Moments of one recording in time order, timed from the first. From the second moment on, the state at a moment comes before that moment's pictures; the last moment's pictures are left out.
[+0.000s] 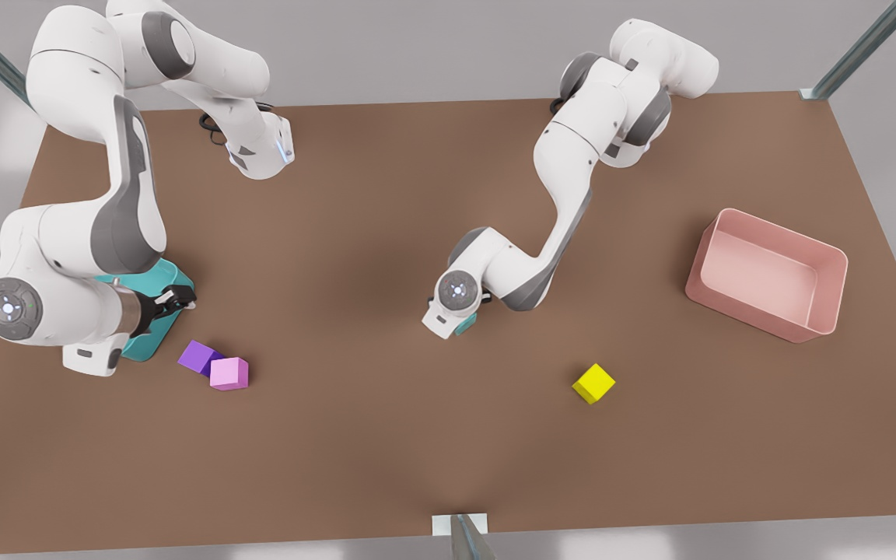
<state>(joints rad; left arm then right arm) -0.68 0.92 -0.08 -1.09 -0.10 1.76 -0.80 -0.12 0.45 0.23 -1.19 -0.08 1.34 -0.42</state>
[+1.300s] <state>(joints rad) -0.26 0.60 -0.09 -1.07 0.06 1.56 -0.78 -0.12 0.44 0.23 -1.20 -0.10 1.34 -0.42</state>
